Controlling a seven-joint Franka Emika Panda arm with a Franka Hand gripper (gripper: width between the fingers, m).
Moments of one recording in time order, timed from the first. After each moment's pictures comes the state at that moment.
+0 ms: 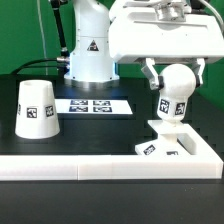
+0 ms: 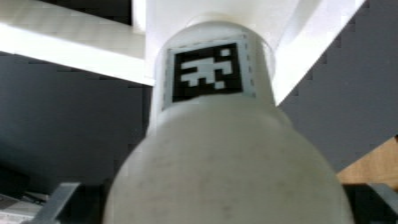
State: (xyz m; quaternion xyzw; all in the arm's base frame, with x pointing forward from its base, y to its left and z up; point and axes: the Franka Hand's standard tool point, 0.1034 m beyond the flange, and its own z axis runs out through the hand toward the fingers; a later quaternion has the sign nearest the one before) arm 0.606 0.100 0.126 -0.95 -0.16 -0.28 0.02
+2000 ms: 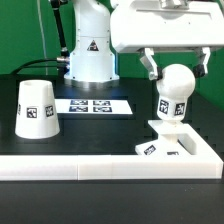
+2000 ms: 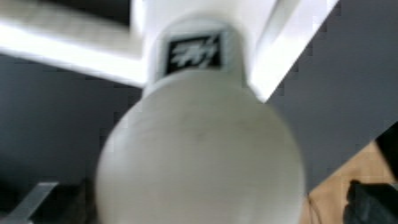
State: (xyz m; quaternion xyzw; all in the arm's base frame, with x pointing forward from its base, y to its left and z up) arm 0.609 0.102 0.143 -0.97 -0.16 -0.20 0.04
